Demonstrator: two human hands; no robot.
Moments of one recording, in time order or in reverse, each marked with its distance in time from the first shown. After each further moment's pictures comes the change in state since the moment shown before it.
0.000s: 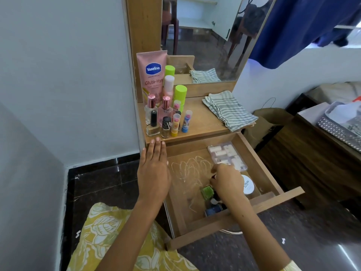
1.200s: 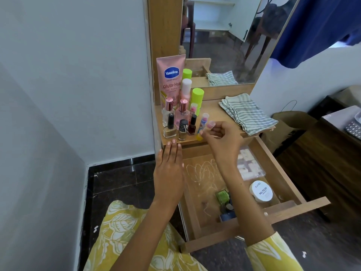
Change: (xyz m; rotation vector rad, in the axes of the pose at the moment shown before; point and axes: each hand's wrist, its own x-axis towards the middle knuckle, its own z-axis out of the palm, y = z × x) left_hand -0.001 0.001 -0.002 0.022 0.038 0.013; right_hand 0.034 -0.076 -0.039 1.140 0.432 -0.240
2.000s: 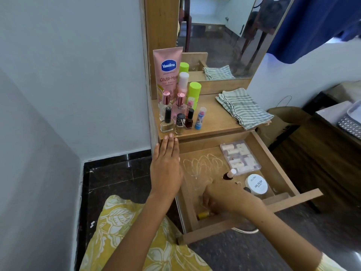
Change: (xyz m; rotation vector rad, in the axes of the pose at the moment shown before) left_hand 0.000 -0.005 0.005 -0.033 -0.019 0.011; right_hand -0.066 0.032 -0.052 -1.211 -1.315 -0.297
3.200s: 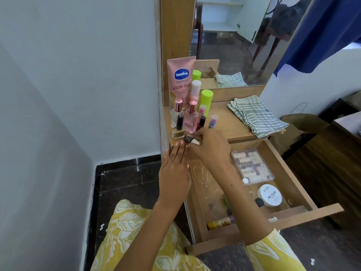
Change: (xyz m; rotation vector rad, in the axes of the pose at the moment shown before) left_hand 0.000 -0.006 -0.008 -0.173 -0.002 0.021; right_hand 0.062 -0.023 -0.093 0.511 0.872 0.423
